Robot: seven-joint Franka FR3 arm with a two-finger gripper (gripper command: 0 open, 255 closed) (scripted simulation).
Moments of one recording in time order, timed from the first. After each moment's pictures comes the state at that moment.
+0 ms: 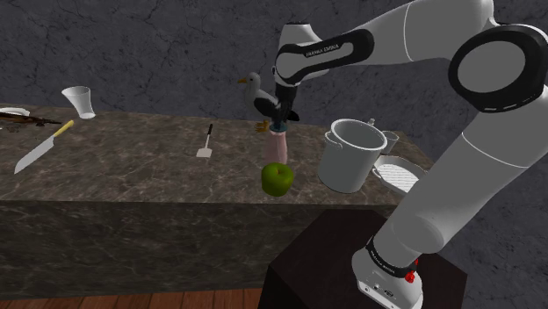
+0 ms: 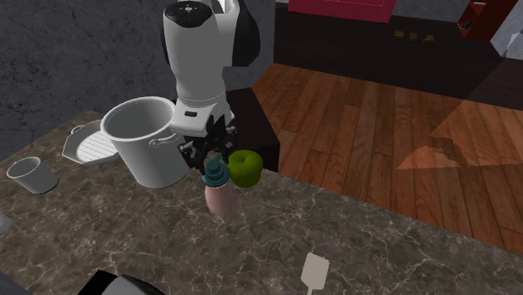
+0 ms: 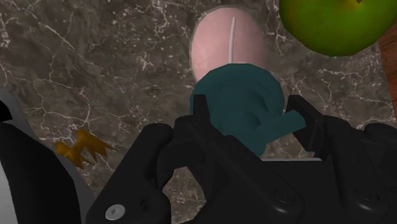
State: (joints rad) arm -0.01 -0.05 -0.07 -2.10 -0.05 2.07 -0.37
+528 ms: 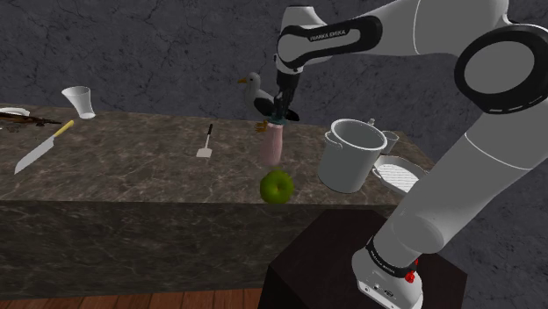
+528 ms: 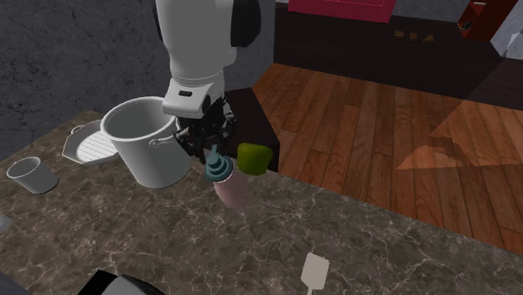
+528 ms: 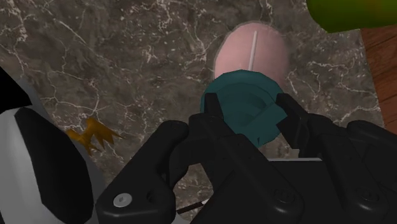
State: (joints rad) arm -0.01 -0.07 -0.06 -2.02 -0.05 1.97 -0.37
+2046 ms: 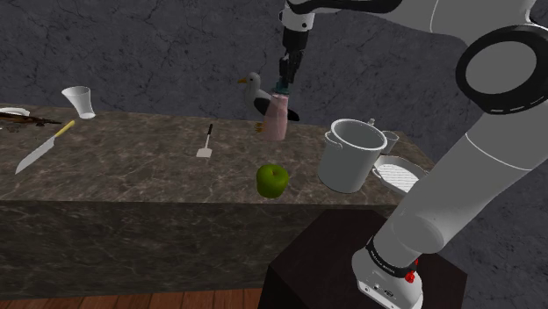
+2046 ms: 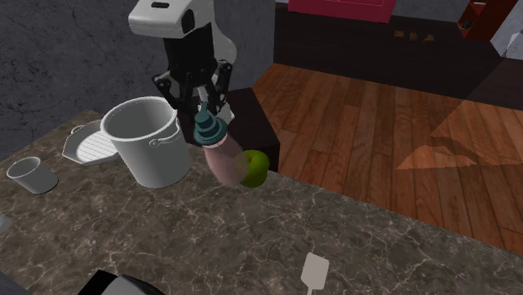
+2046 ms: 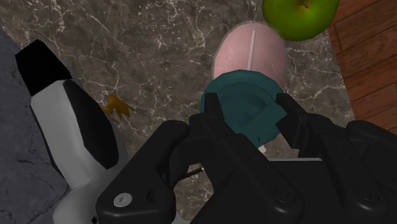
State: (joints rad) arm -0.01 -0.08 -0.06 -1.71 -0.05 1.66 -0.39
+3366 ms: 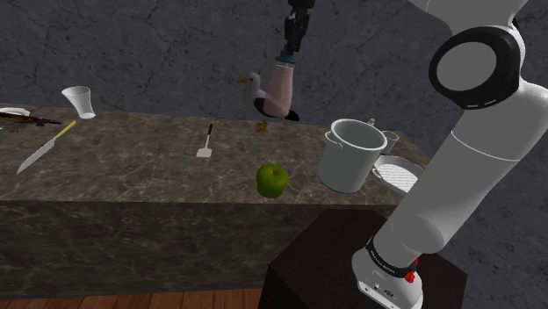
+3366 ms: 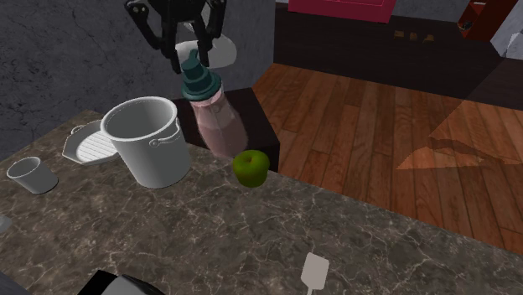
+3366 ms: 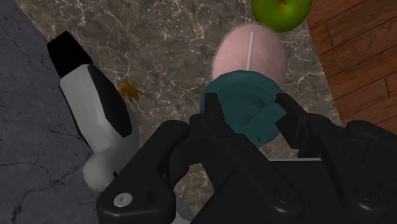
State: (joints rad) arm -0.01 0.04 -0.06 -1.30 -0.04 1.35 -0.40
